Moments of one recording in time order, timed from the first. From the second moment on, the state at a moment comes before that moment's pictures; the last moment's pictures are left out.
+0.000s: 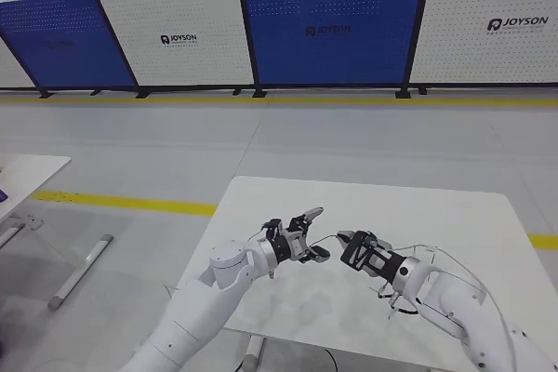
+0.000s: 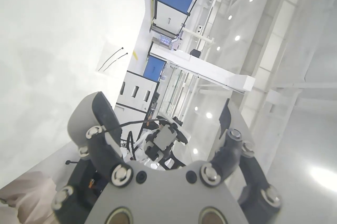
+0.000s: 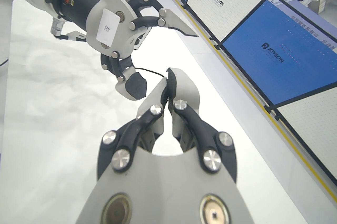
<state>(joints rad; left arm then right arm) 1.27 -1.19 -1.16 -1.54 -0.84 0.34 -0.43 -1.03 -0.99 0.76 -1.73 -1.27 -0.34 0.18</state>
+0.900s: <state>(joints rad) 1.22 -1.13 -1.09 -1.46 -1.07 0.34 -0.52 -1.03 -0.99 0.76 -1.73 -1.27 -0.34 0.18</state>
